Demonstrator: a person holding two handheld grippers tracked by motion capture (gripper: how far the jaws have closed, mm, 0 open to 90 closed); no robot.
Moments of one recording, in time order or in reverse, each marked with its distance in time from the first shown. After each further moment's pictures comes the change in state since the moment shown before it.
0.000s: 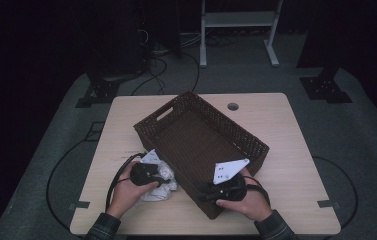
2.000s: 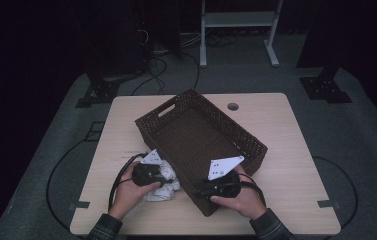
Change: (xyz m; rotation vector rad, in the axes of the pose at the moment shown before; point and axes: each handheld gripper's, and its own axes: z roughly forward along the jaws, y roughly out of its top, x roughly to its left) left arm -0.008 0.003 0.001 -0.051 -0.021 -0.007; right arm -0.006 0.005 0.011 -0.020 -0.012 0.020
